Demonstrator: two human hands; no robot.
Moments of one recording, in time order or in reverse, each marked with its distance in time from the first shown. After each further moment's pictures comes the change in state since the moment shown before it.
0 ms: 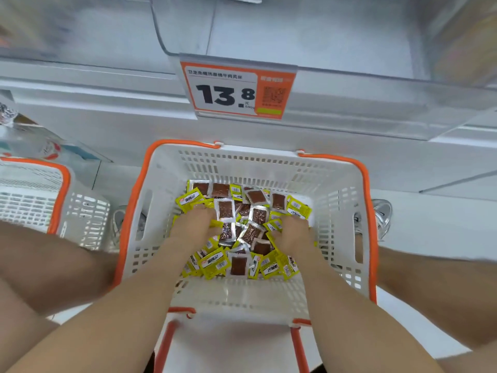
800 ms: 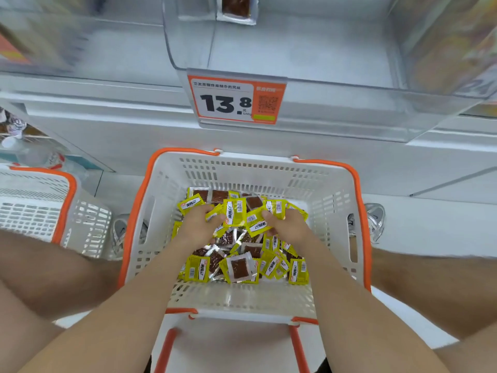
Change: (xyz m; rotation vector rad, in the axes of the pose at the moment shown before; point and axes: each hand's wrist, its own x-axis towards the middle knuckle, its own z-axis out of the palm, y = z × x) left_hand -0.008 0.016 -0.010 -0.803 0.108 -0.170; right_hand -0.027 -0.015 -0.041 0.945 -0.074 -0.066
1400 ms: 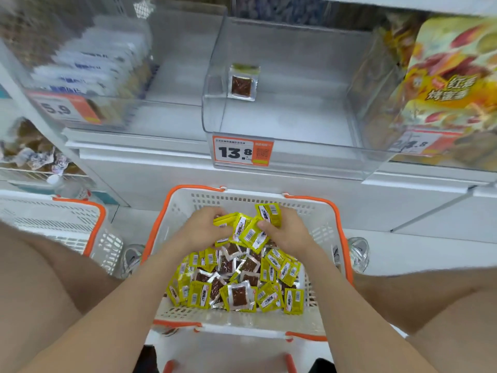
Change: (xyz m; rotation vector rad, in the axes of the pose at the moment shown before) left_hand -0.071 0.098 -0.068 0.064 -0.094 0.307; right_hand -0.074 -0.097 -0.018 -0.211 0.093 -0.414
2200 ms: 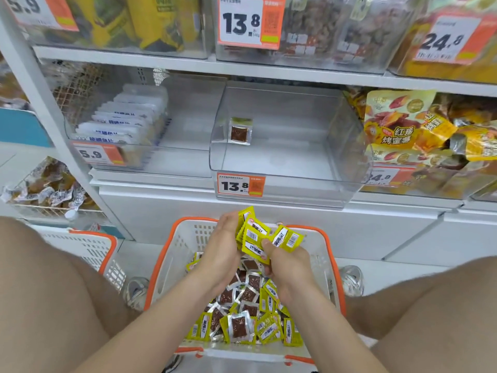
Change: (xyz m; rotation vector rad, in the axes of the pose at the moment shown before) left_hand -0.062 0.093 0.025 -0.987 0.156 0.043; right_hand -0.073 -0.082 0.013 0.735 0.430 0.365
